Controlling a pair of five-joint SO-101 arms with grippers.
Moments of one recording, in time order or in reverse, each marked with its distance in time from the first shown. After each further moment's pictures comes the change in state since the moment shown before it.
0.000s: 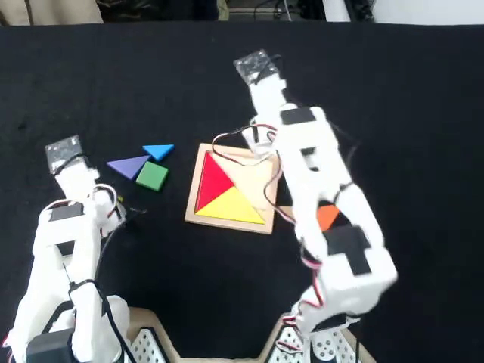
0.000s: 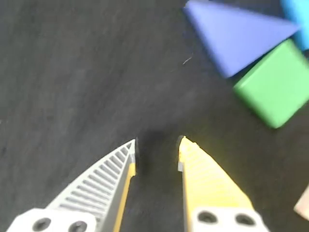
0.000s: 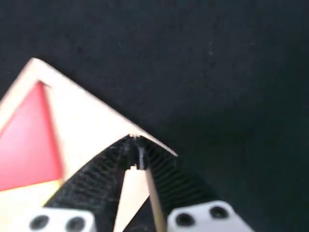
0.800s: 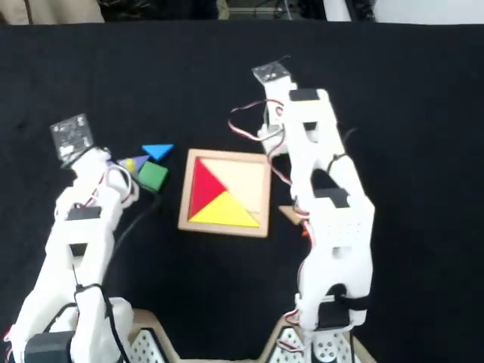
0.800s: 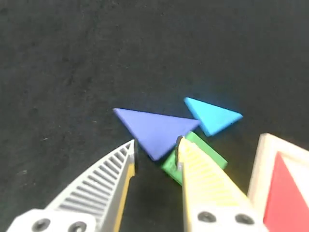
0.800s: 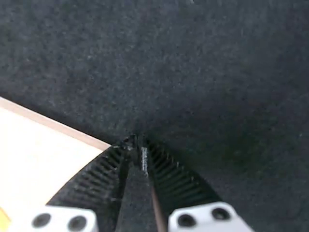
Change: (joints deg) left arm 6.7 0.1 2.3 -24.4 5.9; right arm 5.0 24.3 -26.0 17.6 -0.1
